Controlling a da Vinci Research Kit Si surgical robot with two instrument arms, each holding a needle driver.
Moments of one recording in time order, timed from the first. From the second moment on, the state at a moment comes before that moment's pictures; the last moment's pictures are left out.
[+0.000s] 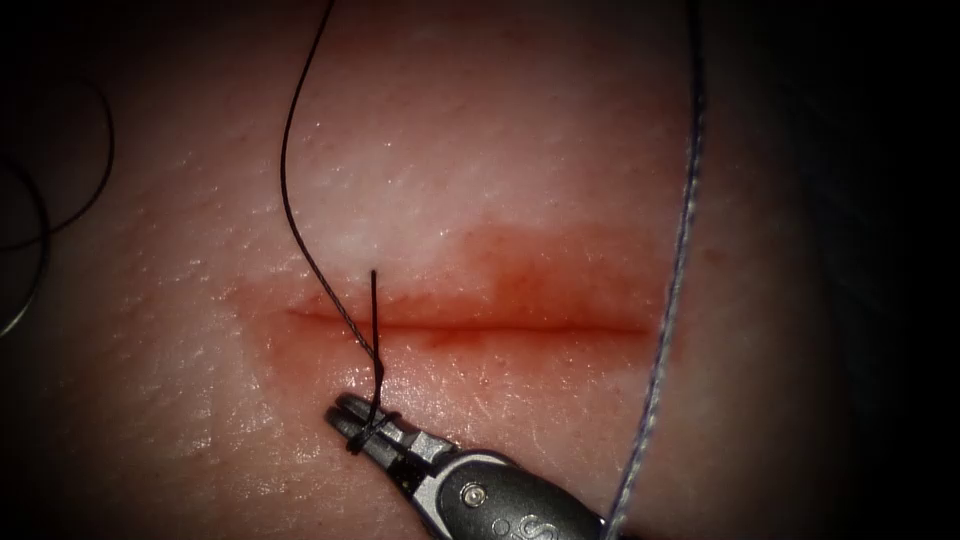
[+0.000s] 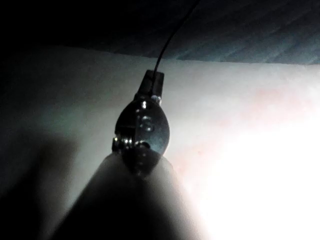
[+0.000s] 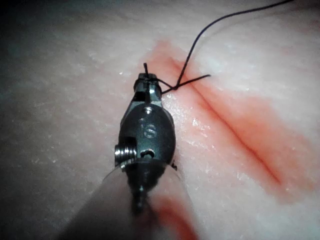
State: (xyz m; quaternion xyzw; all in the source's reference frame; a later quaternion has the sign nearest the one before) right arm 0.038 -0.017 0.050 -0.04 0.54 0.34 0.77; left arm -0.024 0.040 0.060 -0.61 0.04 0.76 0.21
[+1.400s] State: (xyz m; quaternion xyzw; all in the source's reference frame) right arm 0.038 -0.017 0.050 -0.04 0.54 0.34 0.77; left arm -0.020 0.030 0.059 -0.57 -0.06 0.76 0.30
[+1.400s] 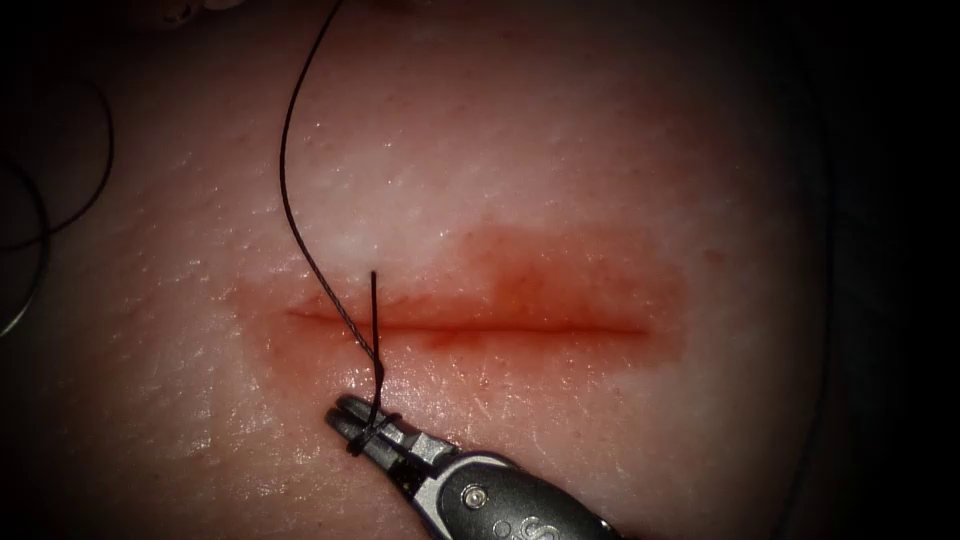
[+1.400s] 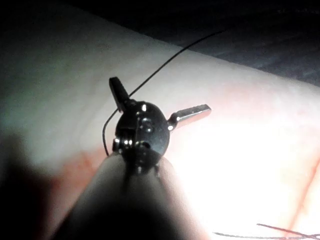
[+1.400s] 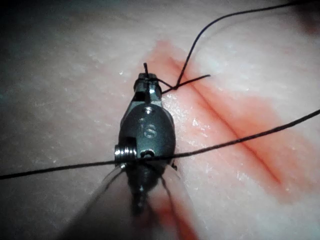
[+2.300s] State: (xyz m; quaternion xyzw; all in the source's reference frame) right arm 0.038 -0.017 0.050 -0.04 0.54 0.34 0.77; left arm -0.016 0.019 0.058 -0.42 -0.17 0.75 0.48
